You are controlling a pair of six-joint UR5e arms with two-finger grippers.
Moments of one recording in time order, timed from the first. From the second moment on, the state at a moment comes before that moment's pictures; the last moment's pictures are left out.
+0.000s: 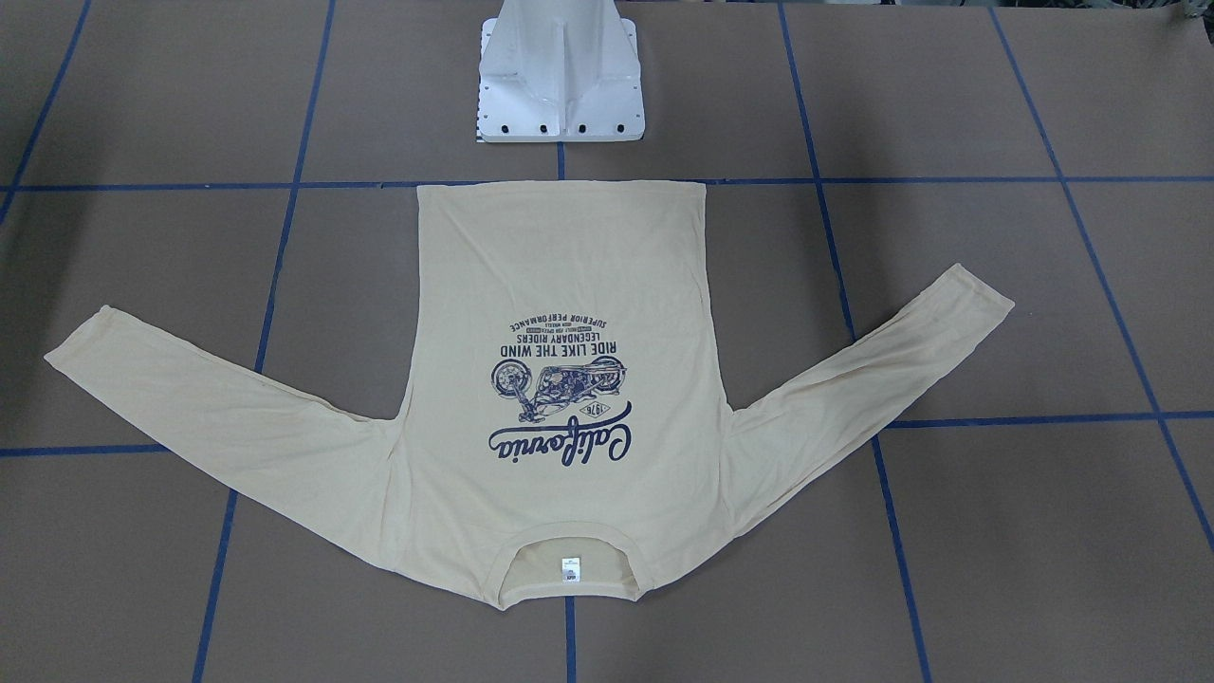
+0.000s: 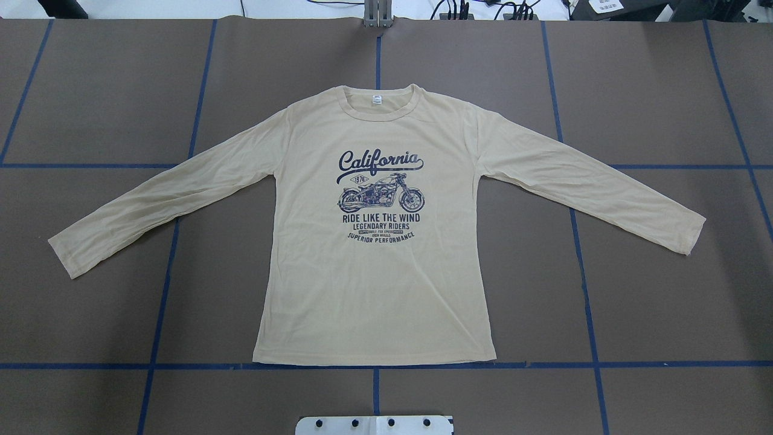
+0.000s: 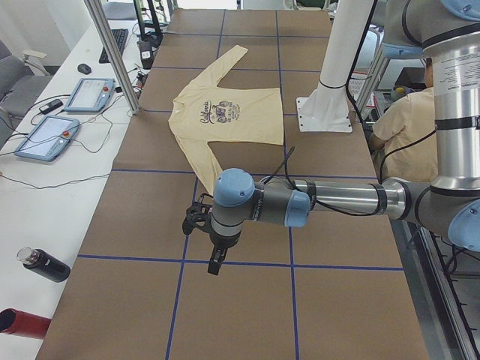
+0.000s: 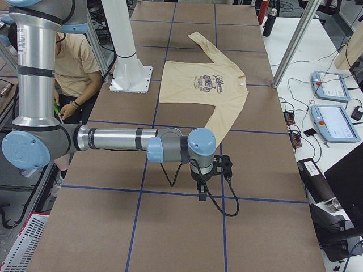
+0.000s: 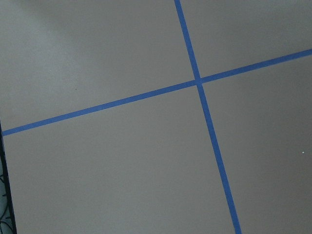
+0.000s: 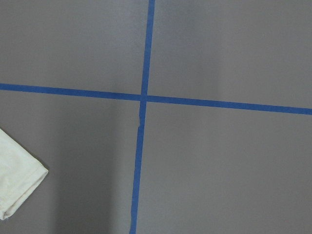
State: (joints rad) left arm -1.63 -1.39 -1.79 -1.69 -2.25 0.19; right arm 1.59 -1.66 1.69 -1.51 2.29 -0.02
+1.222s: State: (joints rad) left arm -1.63 -1.43 -1.85 -2.01 -2.24 0.18; right arm 1.59 -1.62 1.74 -1.27 2.39 0.03
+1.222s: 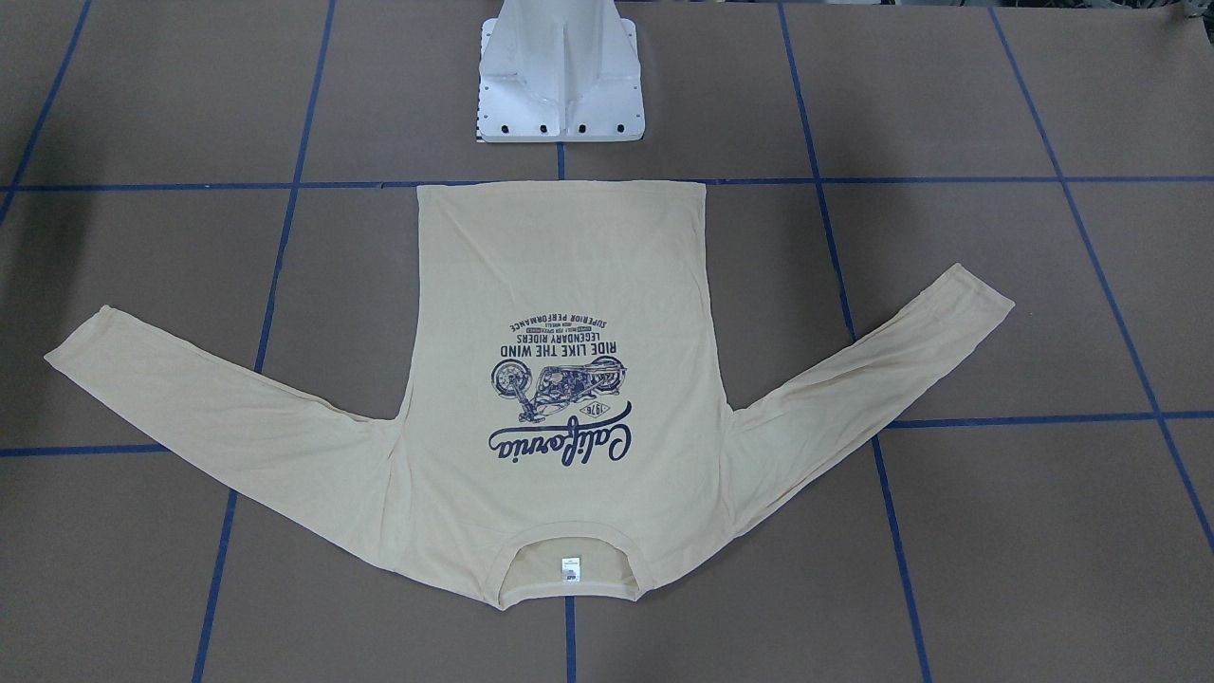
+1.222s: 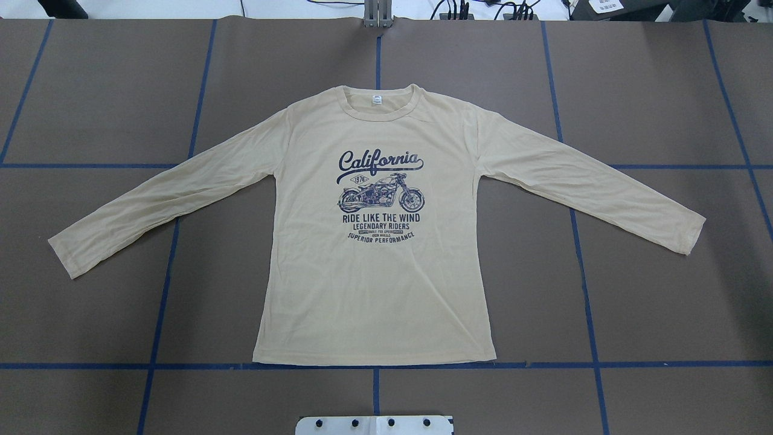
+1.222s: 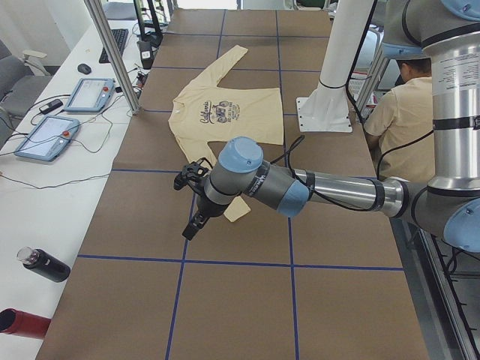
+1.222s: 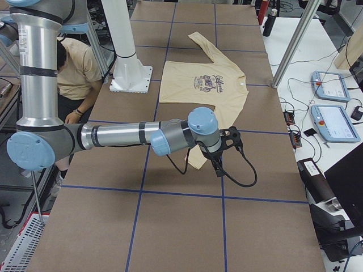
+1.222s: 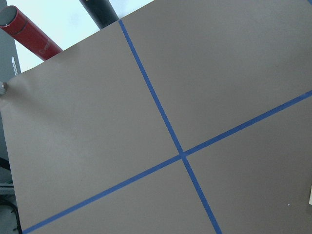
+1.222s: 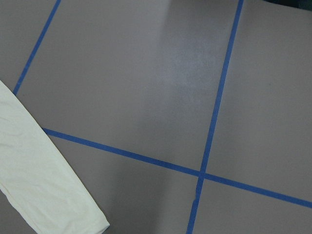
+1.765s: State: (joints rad) left arm -1.64 -1.48 -1.85 -2.11 -2.25 0.18; right arm 1.57 -1.63 1.74 -1.06 2.38 0.12
